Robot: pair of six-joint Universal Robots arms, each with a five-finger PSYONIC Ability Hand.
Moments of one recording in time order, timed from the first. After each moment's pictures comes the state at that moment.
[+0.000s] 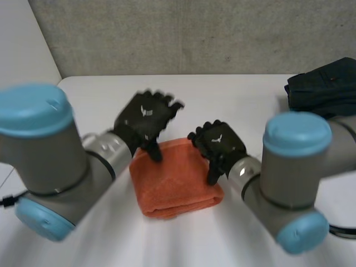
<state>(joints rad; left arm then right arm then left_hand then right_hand) 4.12 -1.88 -1.46 3.22 -1.41 3.51 2.22 -1.11 1.52 -0.13 1.50 2.76 0.19 0.21 0.21 0.20 0.05 0.31 0.30 0.30 0.30 0.11</state>
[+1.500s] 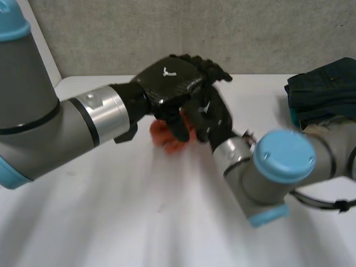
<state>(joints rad) 4.17 -1.90 -1.14 2.95 -0.99 3.38 2.21 -0.98 1.46 -0.64 1.48 2.65 0.19 0.21 0.21 0.20 0.05 1.00 1.13 1.14 1.19 0.89</state>
